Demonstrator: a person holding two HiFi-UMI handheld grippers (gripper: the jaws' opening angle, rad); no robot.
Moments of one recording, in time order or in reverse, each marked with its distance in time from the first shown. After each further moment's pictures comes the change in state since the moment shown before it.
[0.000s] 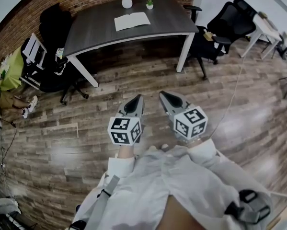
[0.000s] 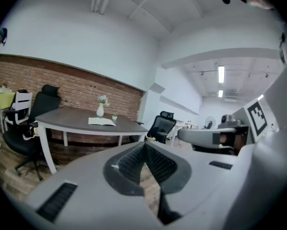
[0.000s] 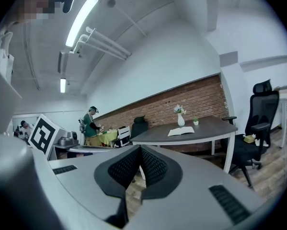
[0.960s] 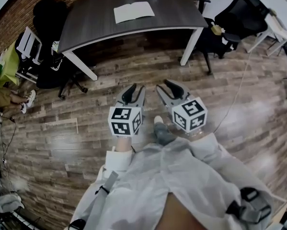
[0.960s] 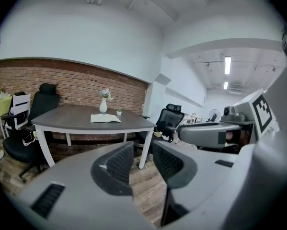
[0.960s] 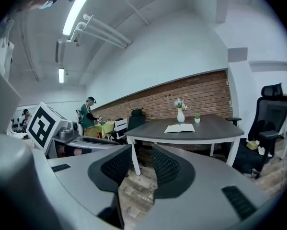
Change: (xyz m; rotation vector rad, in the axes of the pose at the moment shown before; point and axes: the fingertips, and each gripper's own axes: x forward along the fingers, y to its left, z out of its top) left arm 0.090 0.065 0.014 0.016 0.088 0.048; right arm 0.093 -0.064 0.007 -0.067 0.092 -0.002
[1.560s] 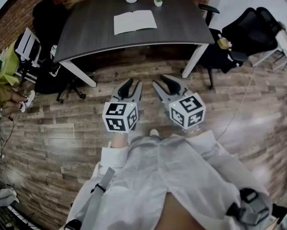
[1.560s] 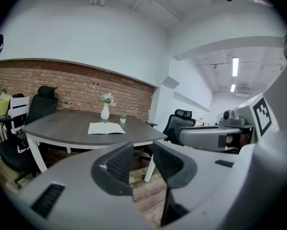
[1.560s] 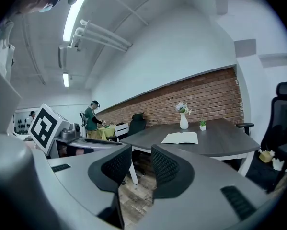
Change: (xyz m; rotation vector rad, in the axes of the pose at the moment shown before) left arm 0.126 0.047 0.090 -0.017 -0.056 0.057; right arm 0.097 -0.111 0.068 -0.012 -0.035 0.093
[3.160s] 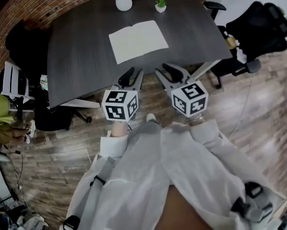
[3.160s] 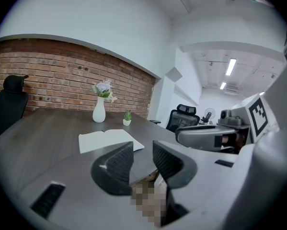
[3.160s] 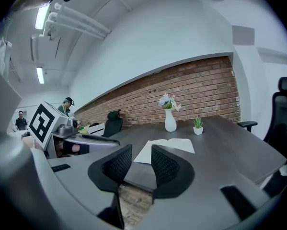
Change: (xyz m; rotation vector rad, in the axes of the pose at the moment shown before) left arm 0.243 0.214 0.095 0.056 0.103 -0.173; right arm 0.277 -0.167 0.058 0.064 0.041 -0.178
